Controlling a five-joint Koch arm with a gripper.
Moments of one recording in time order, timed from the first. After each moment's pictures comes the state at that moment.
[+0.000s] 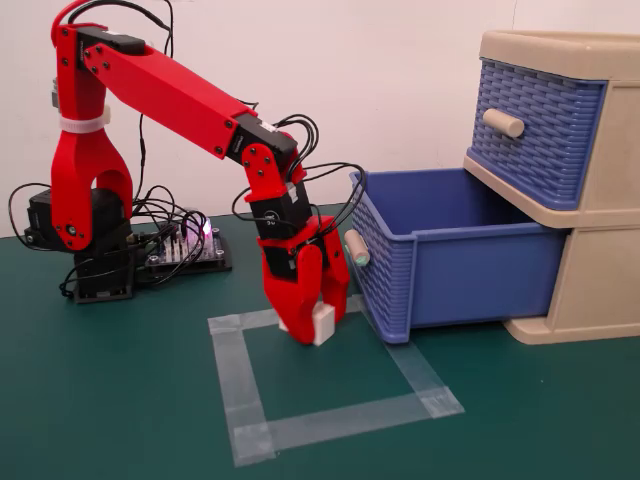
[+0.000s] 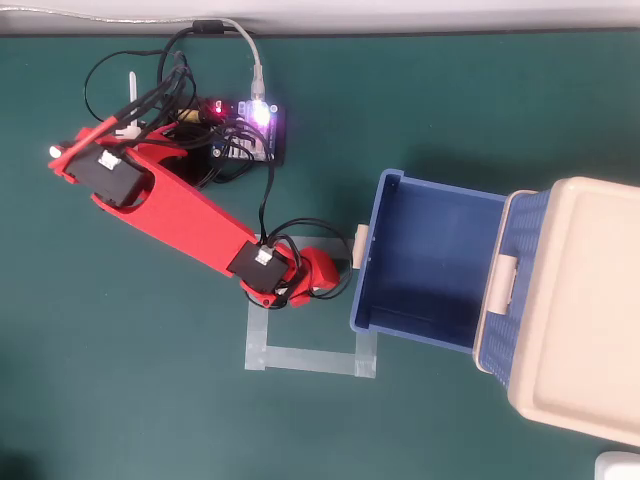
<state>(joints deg) -61.0 82.6 102.0 51.4 115.7</state>
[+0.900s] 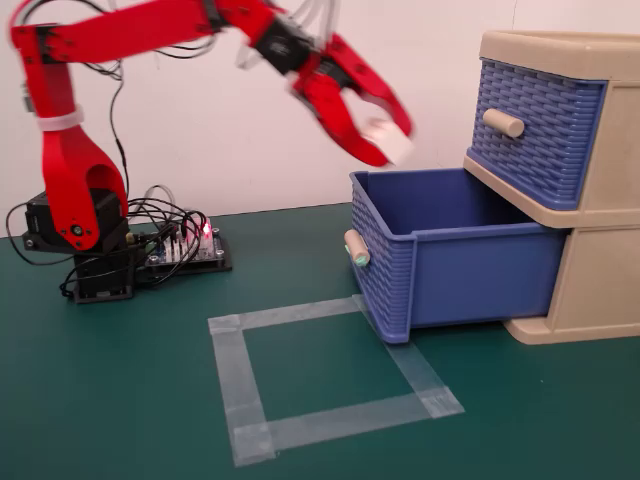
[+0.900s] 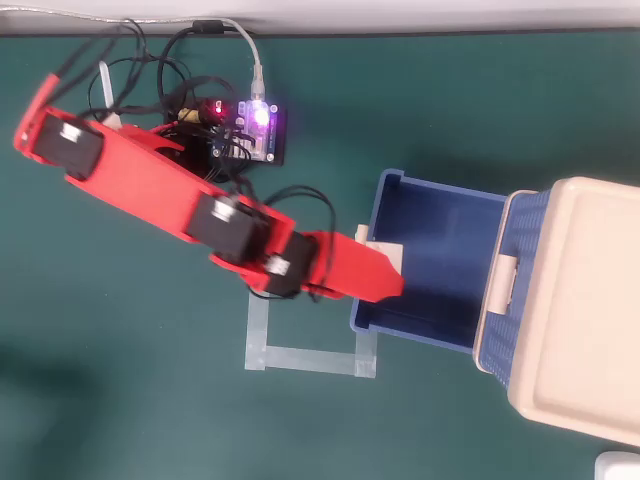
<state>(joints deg) -71.9 92.5 73.9 59.5 159.9</state>
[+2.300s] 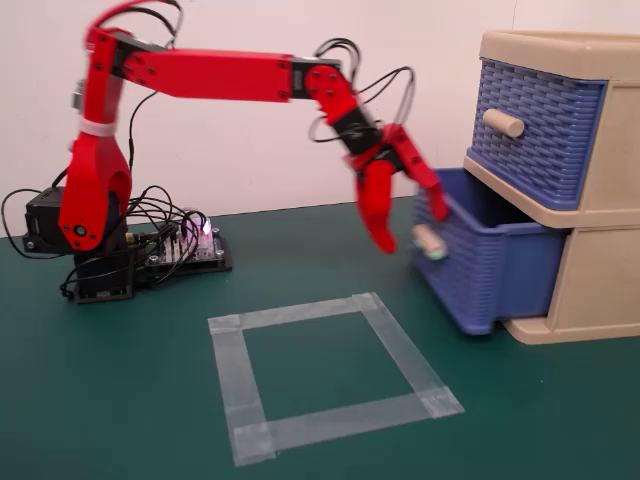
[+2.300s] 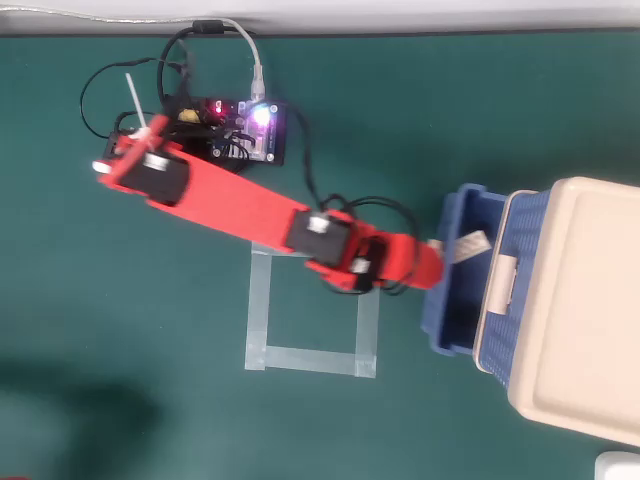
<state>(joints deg) -77.7 67.6 60.1 55.7 162.8</state>
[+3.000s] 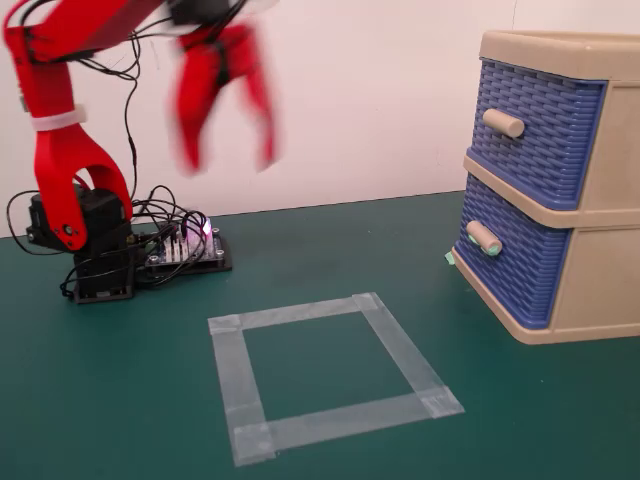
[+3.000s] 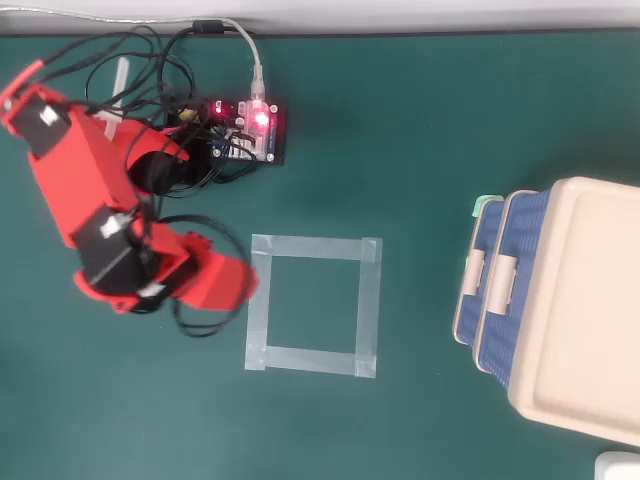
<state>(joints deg) -46.8 105.6 71.3 111.2 151.9</state>
